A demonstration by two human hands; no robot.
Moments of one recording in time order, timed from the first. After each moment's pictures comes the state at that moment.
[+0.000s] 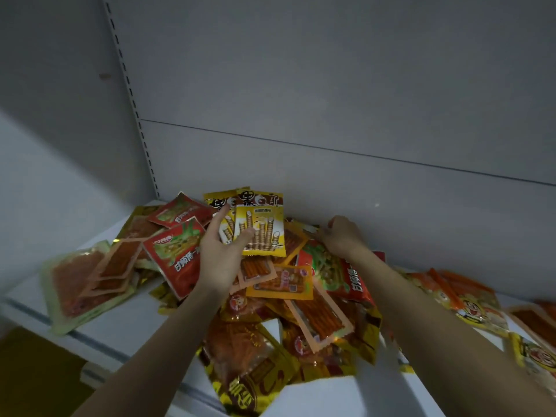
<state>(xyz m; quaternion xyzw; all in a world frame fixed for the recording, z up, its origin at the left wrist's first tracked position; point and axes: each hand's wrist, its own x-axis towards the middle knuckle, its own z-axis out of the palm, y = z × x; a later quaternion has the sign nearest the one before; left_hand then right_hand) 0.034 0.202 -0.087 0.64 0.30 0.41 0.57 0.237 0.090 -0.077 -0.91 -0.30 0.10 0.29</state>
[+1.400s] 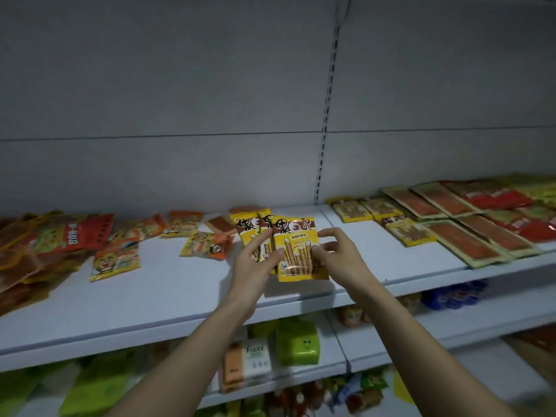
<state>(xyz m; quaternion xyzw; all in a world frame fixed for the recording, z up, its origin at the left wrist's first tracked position) 0.135 -0.355 -0.108 0.69 0.07 0.15 0.70 0.172 -0.524 -0.078 -0.80 -0.06 0.04 0.59</state>
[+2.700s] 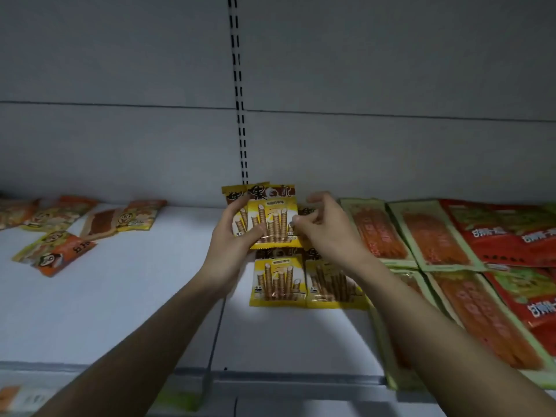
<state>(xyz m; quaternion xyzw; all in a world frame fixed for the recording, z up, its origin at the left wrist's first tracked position) 0.359 -0.557 -0.107 0.61 0.12 0.20 0.76 0.435 -0.717 -0.064 -0.84 -0.22 0.05 0.50</state>
